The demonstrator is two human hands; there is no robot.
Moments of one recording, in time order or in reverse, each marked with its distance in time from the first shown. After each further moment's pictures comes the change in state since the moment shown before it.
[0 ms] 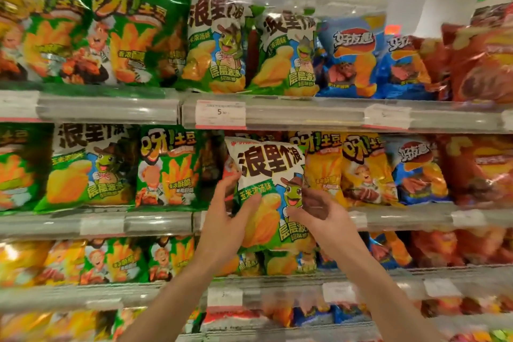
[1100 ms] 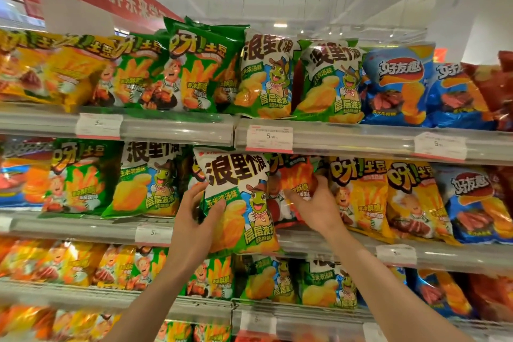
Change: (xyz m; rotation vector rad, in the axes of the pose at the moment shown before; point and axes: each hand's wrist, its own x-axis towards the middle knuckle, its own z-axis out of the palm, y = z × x) left_hand 0.009 -0.004 -0.112 0.042 0.288 0.024; right_hand 0.104 -0.013 0.087 -0.340 0.075 -0.109
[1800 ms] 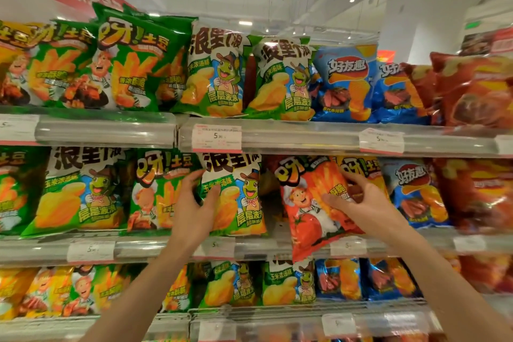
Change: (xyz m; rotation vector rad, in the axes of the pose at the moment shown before) left_hand 0.036 -0.001 0.094 0.118 -0.037 0.076; right_hand -0.036 0.036 -0.165 -0.043 -0.025 0.013
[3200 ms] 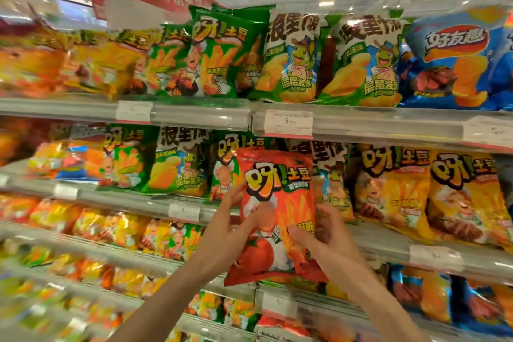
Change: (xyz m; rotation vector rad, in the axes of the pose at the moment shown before) left_hand -0.084 0.023 -0.072 0.141 -0.164 -0.165; right_hand -0.060 -0.025 0.149 0.485 -0.404 -0.085
